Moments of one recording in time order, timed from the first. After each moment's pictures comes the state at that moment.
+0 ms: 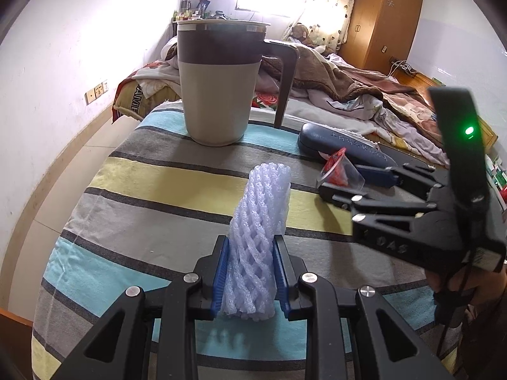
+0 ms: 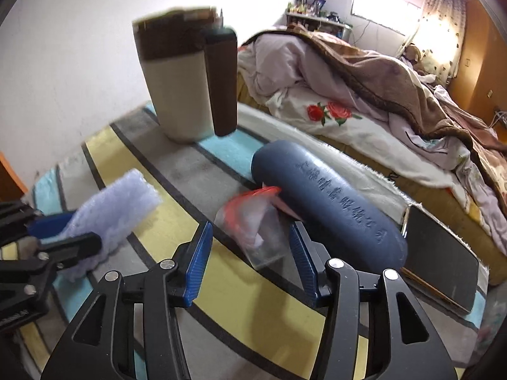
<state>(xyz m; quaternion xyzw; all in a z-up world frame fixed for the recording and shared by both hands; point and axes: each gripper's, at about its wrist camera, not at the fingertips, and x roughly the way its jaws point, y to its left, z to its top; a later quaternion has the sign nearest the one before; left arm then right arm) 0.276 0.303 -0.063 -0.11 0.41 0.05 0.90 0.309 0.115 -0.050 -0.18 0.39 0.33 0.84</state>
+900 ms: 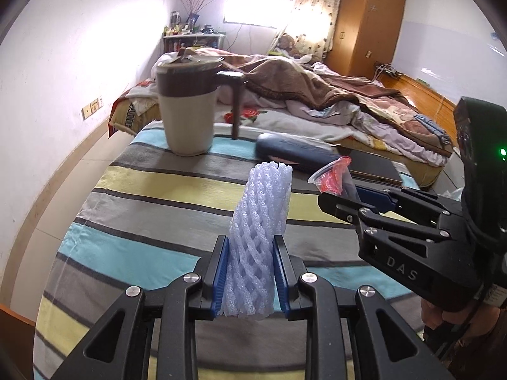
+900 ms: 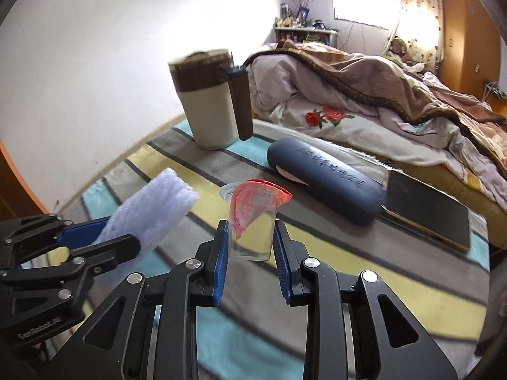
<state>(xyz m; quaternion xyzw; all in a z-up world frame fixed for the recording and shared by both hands) 0.223 0.249 -0.019 -0.09 0.38 0.04 0.92 0.246 0.060 -0.012 -0.09 0.36 0.33 0.87</state>
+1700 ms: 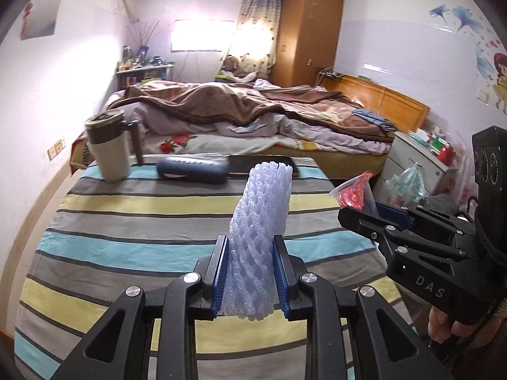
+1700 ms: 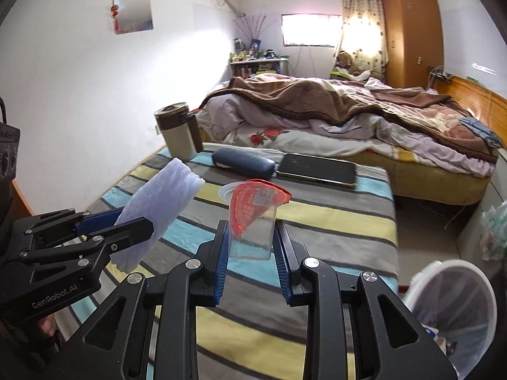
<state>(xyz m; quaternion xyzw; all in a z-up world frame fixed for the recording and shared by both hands) 0.147 0.104 0.033 -0.04 0.33 -0.06 0.94 0.166 -0.079 0.023 -0.03 0.31 0.25 0.92</state>
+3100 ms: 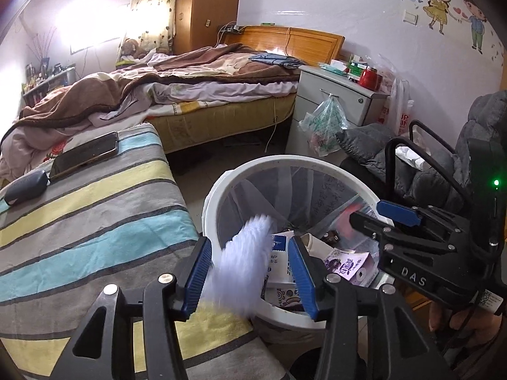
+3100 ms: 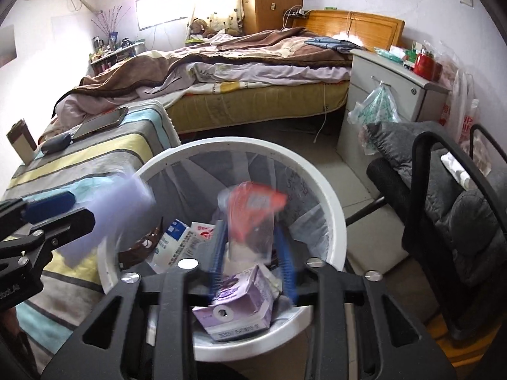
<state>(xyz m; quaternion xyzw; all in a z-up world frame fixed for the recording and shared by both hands) 0.183 -0.141 -0.023 0.04 0.39 -0.23 0.89 0.154 -0.284 -0.039 0.03 0.39 -0.02 0.92</state>
